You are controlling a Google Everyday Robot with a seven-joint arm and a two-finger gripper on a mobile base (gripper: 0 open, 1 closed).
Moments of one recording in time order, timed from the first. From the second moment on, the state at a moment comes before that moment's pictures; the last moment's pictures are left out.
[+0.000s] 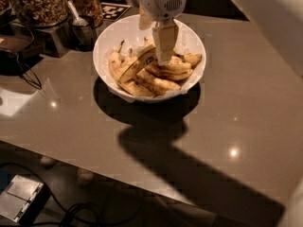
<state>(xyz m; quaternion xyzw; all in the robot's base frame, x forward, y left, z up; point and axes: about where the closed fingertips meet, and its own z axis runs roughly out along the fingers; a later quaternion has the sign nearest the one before) 0.589 -0.022 0.979 -0.82 0.55 -0.09 0.12</state>
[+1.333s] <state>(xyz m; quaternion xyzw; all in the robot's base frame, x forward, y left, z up) 0.606 -0.007 0.910 -0.84 0.53 -0.06 0.06</state>
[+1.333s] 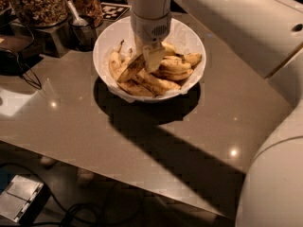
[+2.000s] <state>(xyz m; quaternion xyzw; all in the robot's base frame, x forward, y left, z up) 0.614 0.000 0.911 -0.84 0.53 -0.07 0.08</state>
